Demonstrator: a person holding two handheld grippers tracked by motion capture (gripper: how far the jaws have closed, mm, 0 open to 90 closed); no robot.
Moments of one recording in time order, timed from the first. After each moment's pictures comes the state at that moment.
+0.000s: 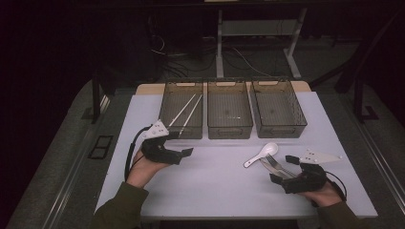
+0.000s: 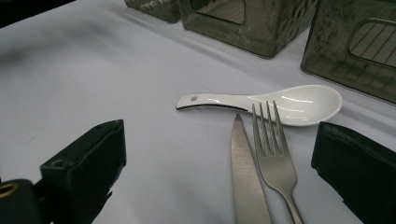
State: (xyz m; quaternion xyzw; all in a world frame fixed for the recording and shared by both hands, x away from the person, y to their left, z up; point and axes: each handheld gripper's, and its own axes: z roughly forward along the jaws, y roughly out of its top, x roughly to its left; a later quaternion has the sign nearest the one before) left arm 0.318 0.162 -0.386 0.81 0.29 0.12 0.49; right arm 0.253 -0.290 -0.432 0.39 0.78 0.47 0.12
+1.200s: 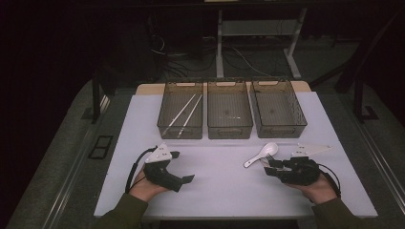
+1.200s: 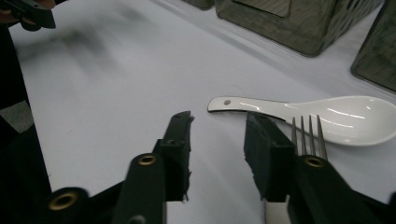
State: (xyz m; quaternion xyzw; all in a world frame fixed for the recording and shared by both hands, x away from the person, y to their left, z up) left arm 0.282 0.159 -0.422 0.83 0.26 0.08 0.48; right arm 0.269 -0.273 -0.419 0.36 0.82 0.45 0.05
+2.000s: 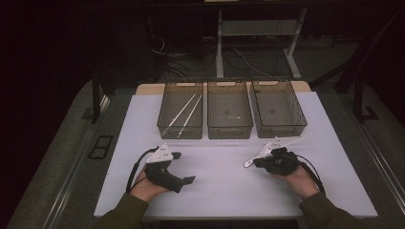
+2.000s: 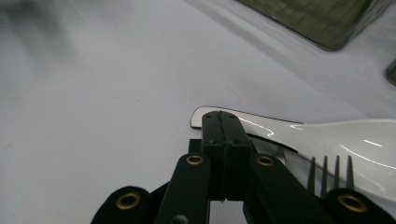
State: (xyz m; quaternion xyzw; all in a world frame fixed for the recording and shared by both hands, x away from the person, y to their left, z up) left arm 0.282 0.156 -0.424 0.84 0.26 0.07 0.48; right arm 0.305 -0.234 -0.435 0.36 0.85 0.39 0.05
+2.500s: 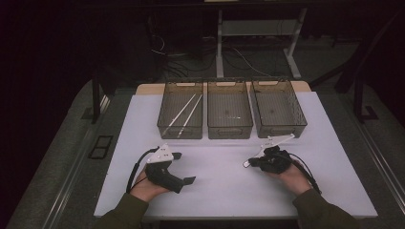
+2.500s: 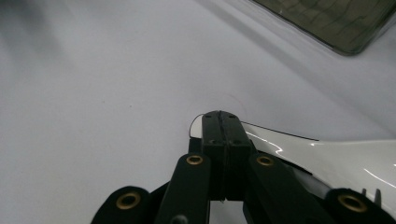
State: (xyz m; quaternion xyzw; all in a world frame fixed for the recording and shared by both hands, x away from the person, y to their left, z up) left arm 0.282 0.156 -0.424 0.84 0.25 0.07 0.48; right arm 0.314 -0.220 -0.442 0.35 0.86 0.37 0.06
